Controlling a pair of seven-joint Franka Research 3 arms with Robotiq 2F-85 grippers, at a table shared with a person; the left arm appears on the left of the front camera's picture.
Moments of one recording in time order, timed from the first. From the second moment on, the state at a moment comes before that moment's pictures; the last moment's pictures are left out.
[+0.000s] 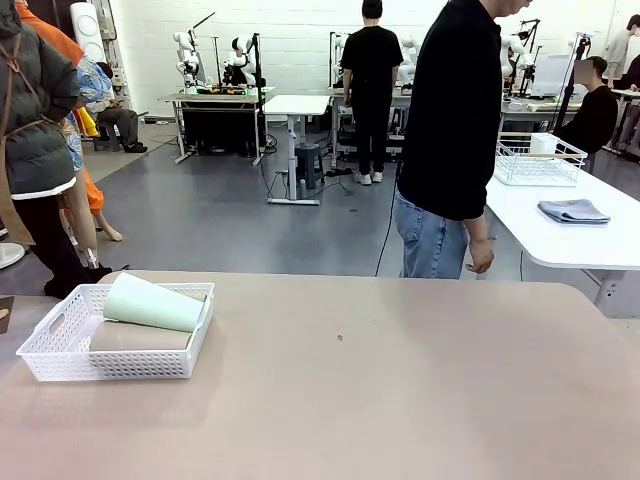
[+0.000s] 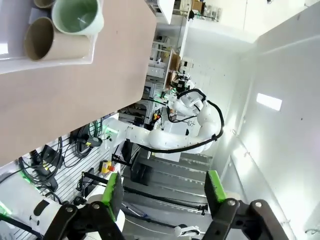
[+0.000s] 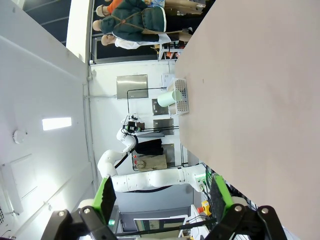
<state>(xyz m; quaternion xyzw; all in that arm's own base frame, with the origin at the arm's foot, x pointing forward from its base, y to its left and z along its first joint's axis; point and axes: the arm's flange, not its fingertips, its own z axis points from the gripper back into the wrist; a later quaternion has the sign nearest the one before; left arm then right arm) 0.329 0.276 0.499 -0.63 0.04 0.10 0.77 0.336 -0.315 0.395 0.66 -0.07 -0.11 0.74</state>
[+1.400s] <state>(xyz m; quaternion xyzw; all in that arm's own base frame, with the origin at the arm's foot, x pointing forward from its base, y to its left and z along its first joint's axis) 0.297 0.303 0.545 -0.58 -0.11 0.09 0.80 0.336 -0.315 0.395 0.66 -0.07 -0.11 0.74</state>
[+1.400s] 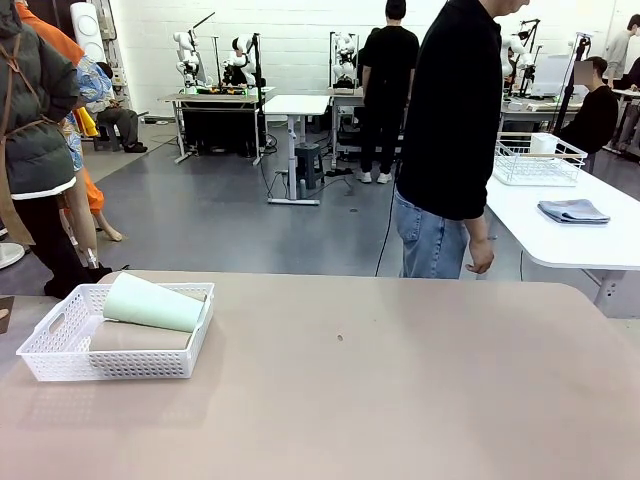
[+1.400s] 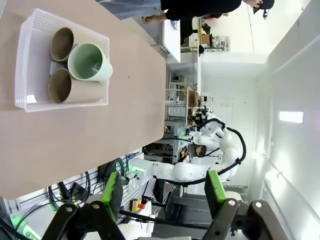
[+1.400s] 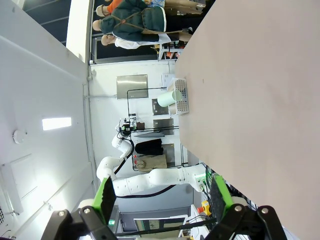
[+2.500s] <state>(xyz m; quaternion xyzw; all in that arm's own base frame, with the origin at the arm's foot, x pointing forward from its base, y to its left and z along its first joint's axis) 0.297 0.303 0.546 -0.58 -0.11 0.09 0.80 0.336 -0.315 0.395 0.66 -0.07 -0.11 0.74</state>
